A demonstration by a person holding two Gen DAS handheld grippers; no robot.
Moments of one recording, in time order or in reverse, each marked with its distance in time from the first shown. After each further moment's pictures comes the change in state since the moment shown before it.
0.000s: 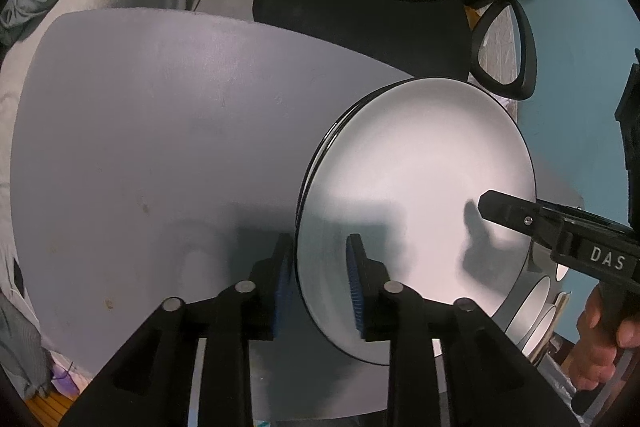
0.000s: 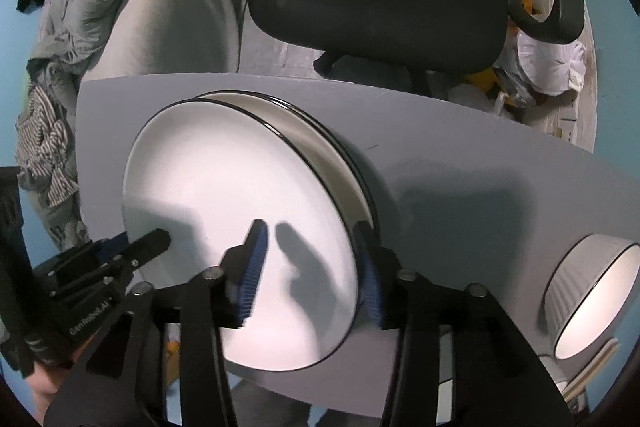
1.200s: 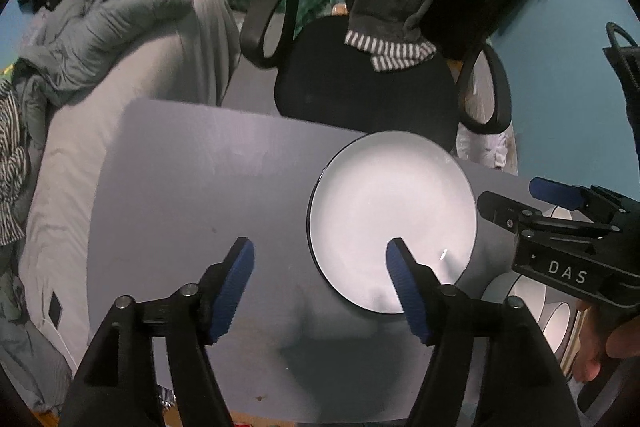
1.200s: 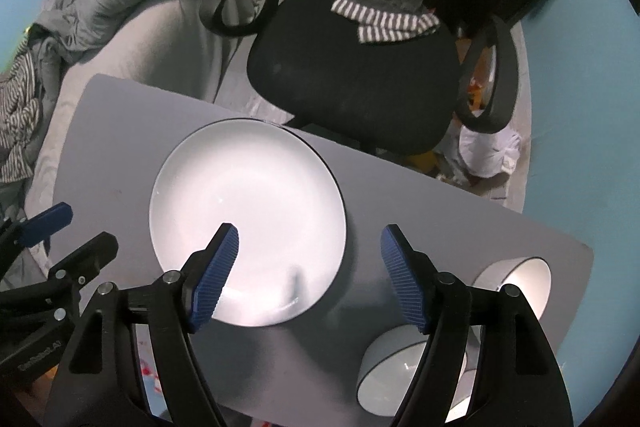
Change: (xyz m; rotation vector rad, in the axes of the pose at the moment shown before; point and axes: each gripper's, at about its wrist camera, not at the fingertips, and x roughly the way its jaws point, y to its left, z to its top) left arm -0.100 -0.026 -0.053 0.092 -0.328 0.132; right arm -0.067 0.040 -0.043 -0.189 -0.287 -0.254
